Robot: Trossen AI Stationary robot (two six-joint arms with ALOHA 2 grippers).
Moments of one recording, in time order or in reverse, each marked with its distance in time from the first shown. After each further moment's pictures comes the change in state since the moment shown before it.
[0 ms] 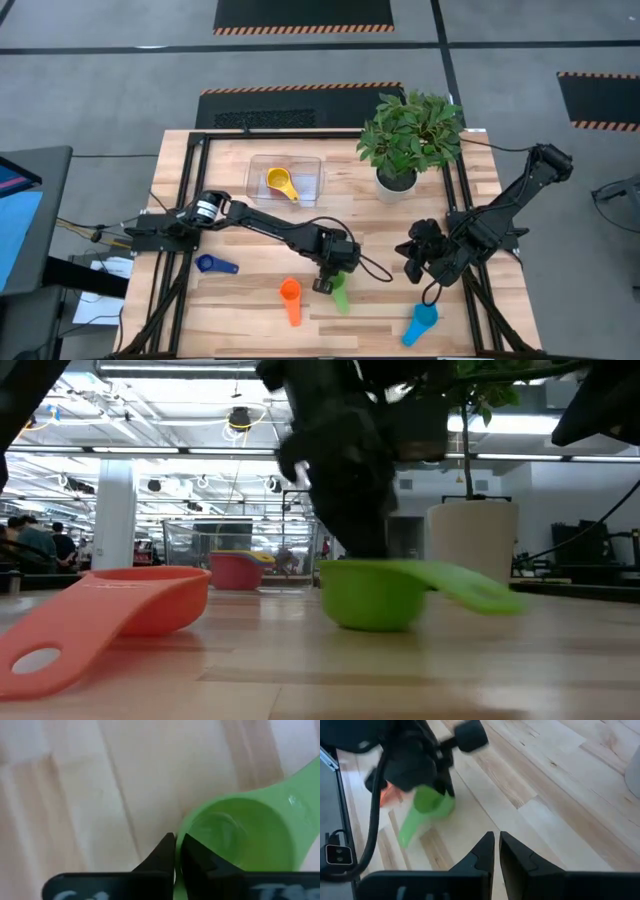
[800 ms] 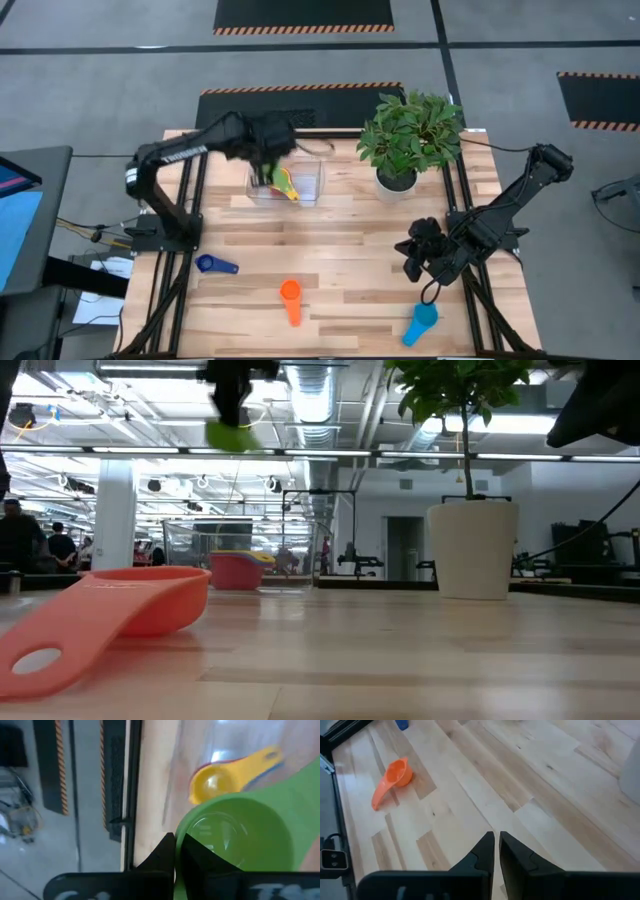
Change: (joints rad) left arm 0.485 -0.562 0.075 -0.793 -0.461 0.143; right arm -0.010 0.000 0.000 -0.005 0.013 -0.002
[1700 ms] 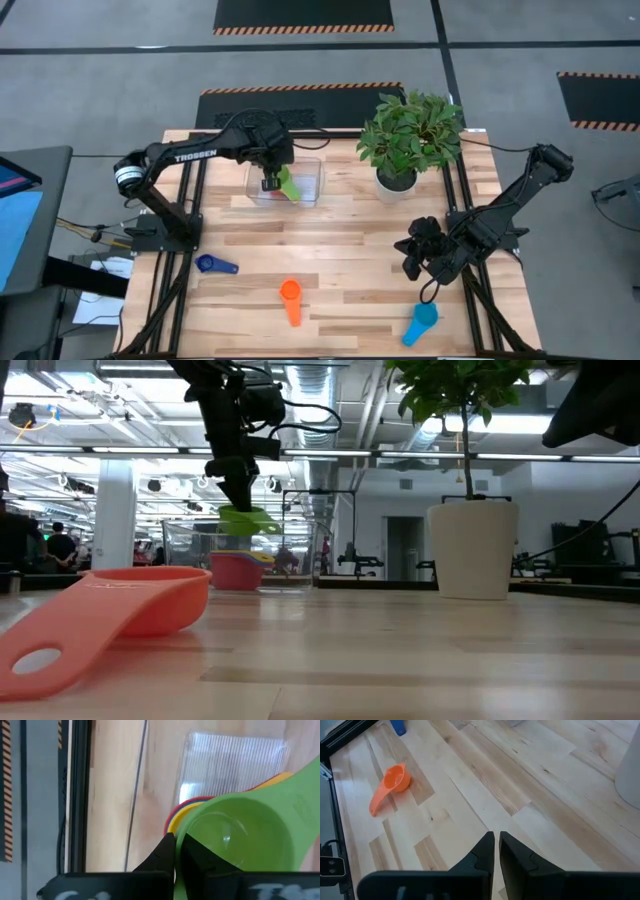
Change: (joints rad) left arm 0.201 -0.068 -0.572 0.687 0.288 0.229; right arm -0.006 0.000 0.000 0.000 0.016 0.008
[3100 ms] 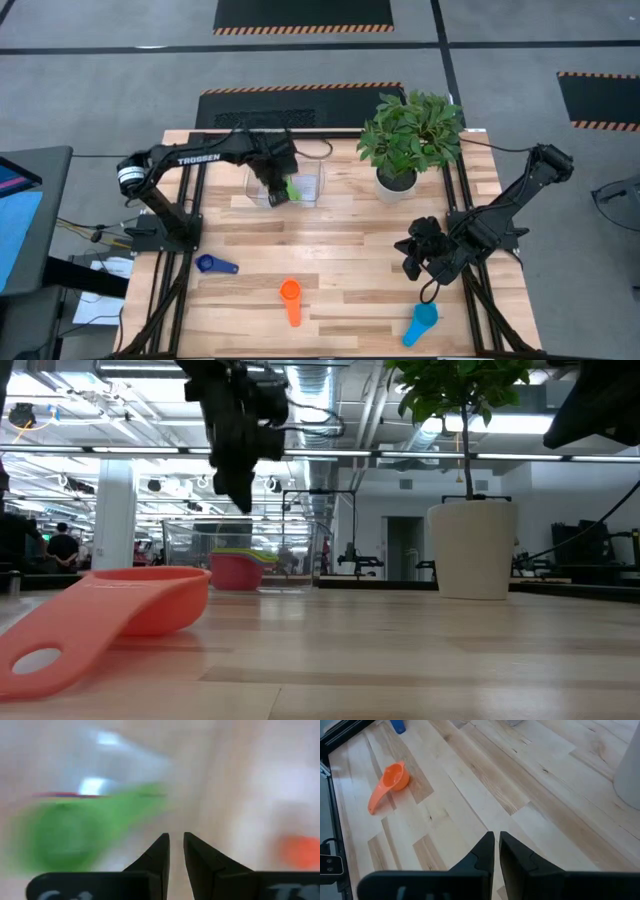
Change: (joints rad) left arm -0.079 0.018 0.018 -0.094 0.407 -0.404; right arm 0.001 0.000 0.000 -0.006 -0.002 -0.007
